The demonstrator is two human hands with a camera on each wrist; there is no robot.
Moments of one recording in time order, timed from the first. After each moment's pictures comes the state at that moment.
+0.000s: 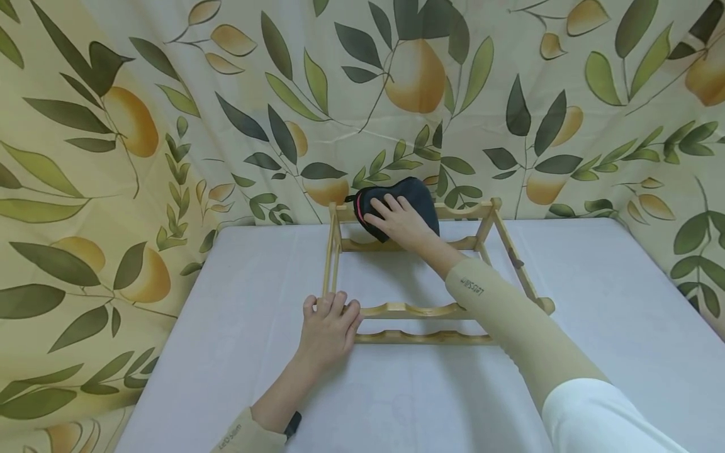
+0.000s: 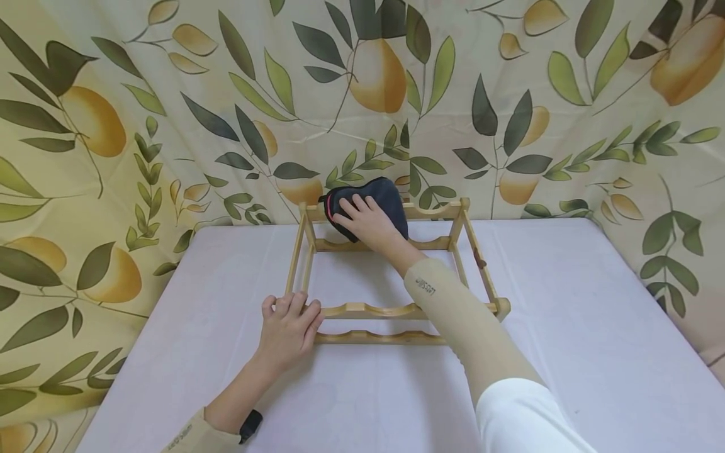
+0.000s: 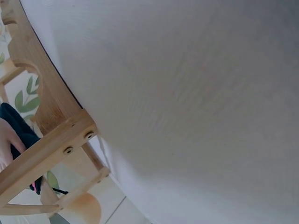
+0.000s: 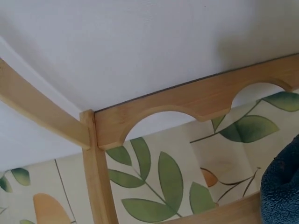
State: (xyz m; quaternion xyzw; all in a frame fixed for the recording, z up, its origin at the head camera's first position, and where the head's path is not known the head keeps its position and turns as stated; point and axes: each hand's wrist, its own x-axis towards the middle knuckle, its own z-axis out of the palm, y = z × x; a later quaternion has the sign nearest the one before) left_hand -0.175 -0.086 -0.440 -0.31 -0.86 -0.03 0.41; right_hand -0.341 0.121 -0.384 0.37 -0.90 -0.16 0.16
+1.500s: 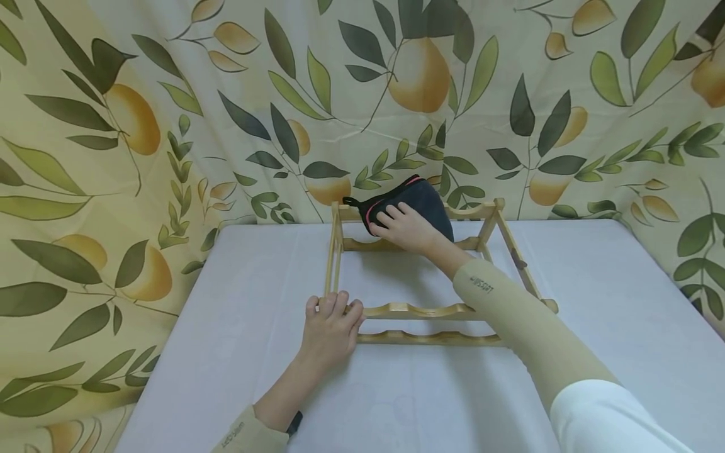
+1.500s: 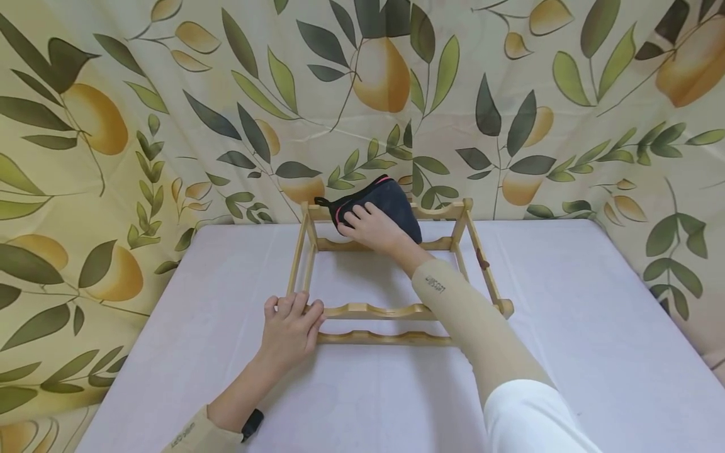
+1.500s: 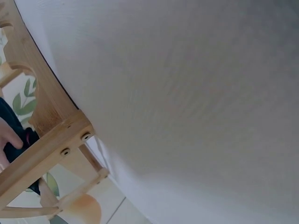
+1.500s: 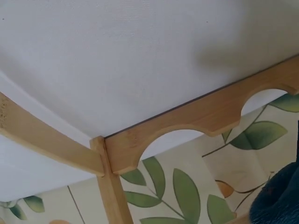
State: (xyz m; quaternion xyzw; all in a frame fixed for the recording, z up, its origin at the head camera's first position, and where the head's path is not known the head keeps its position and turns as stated) left_hand -0.178 -0.085 -0.444 -0.30 -0.85 -0.02 0.43; right_hand -0.343 0.132 -0.392 0.48 -0.80 -0.17 0.31
